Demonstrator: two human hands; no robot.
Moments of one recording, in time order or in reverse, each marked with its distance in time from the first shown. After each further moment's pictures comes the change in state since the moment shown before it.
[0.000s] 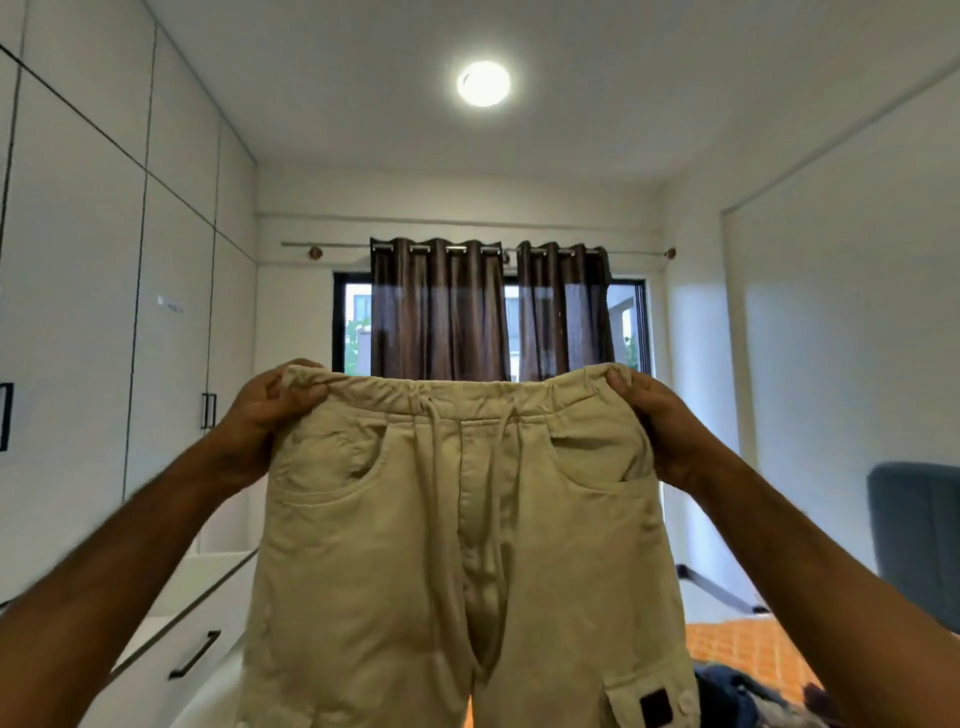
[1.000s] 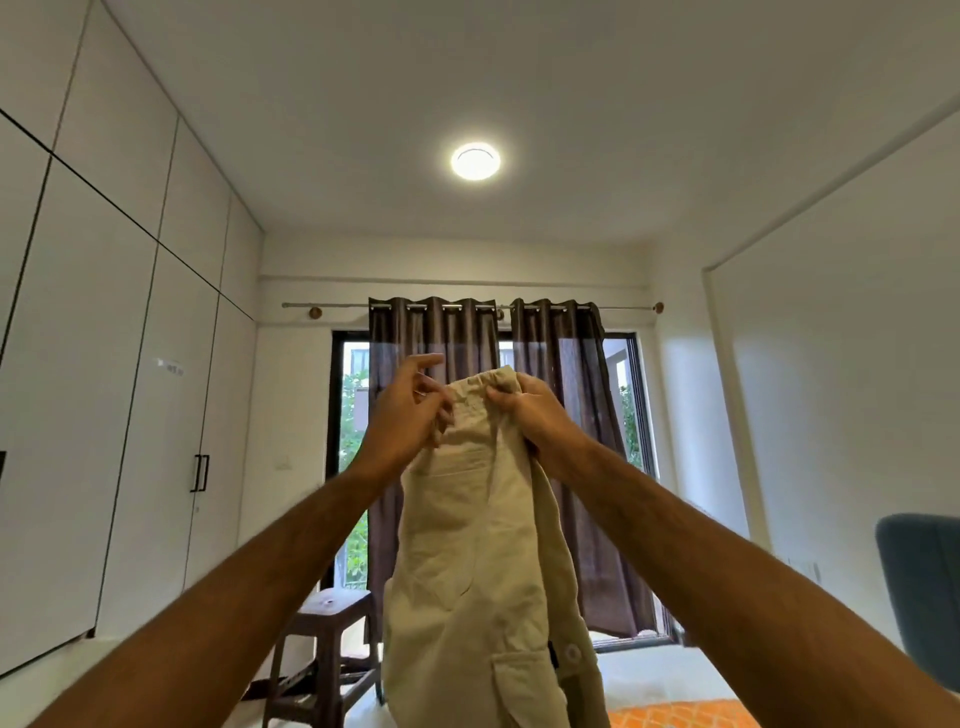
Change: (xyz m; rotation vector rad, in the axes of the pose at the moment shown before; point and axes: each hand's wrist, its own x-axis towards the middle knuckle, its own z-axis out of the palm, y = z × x) left_hand 0.081 0.032 0.128 0.341 0.186 0.138; right_hand 0.075 -0.027 0.105 -0.191 0.045 -0.054
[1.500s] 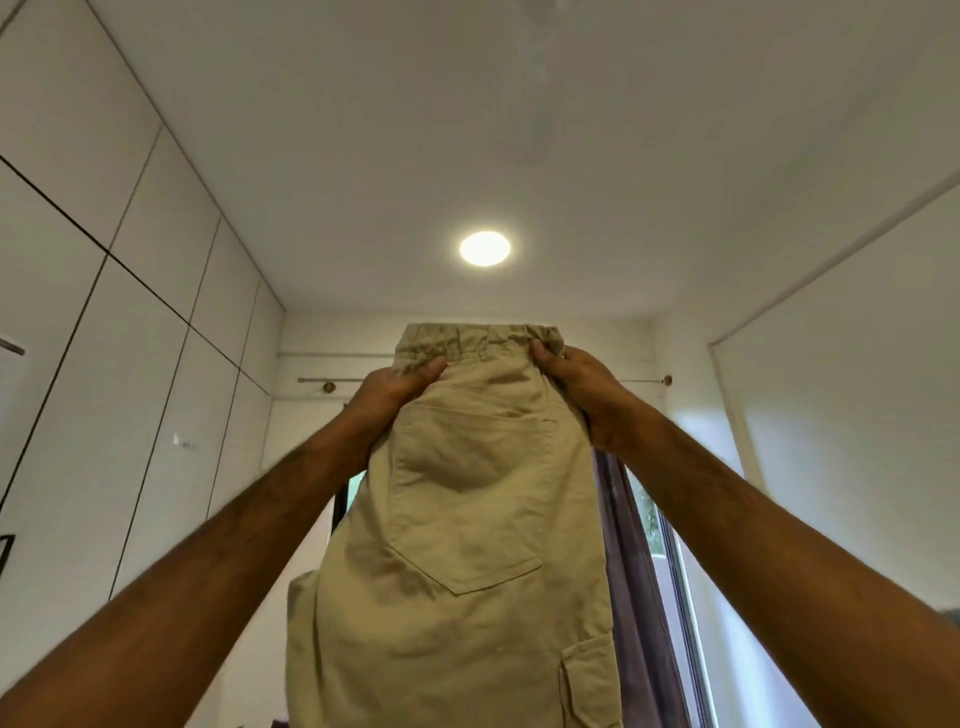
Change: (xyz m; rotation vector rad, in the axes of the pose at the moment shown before) left_hand 0.041 0.102 -0.062 -0.312 -0.125 -0.101; right_hand 0.012 -0.133 -0.023 0.097 -0.134 -0.211
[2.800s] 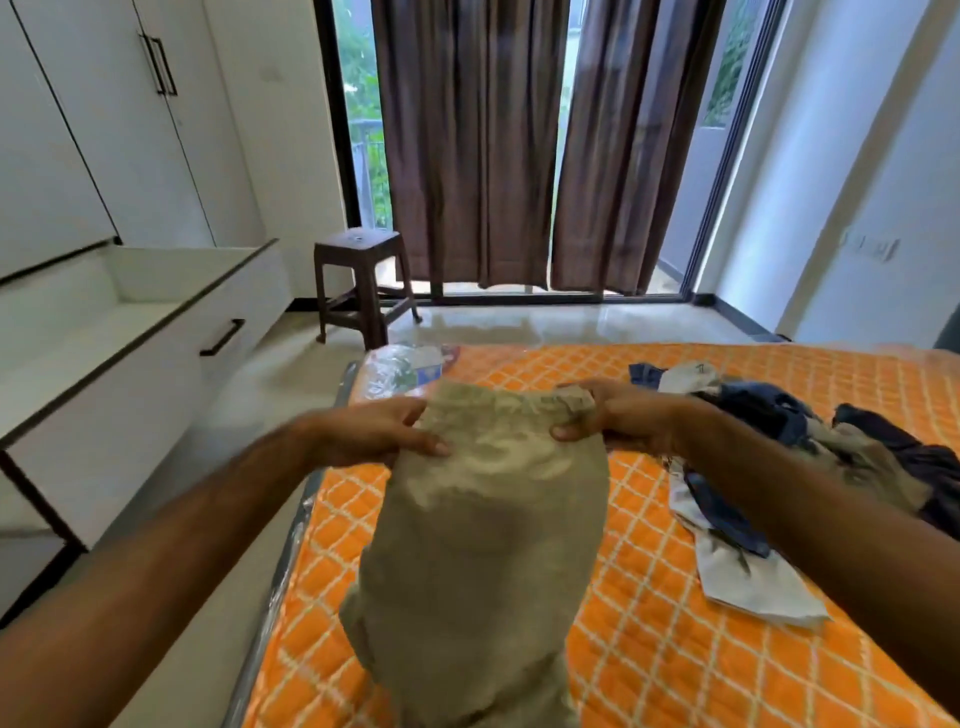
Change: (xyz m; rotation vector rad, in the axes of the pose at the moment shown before) left_hand -0.256 -0.478 -0.057 -0.010 -0.620 -1.065; right_hand -0.275 0.485 -0.053 -0.014 -0.474 1.092
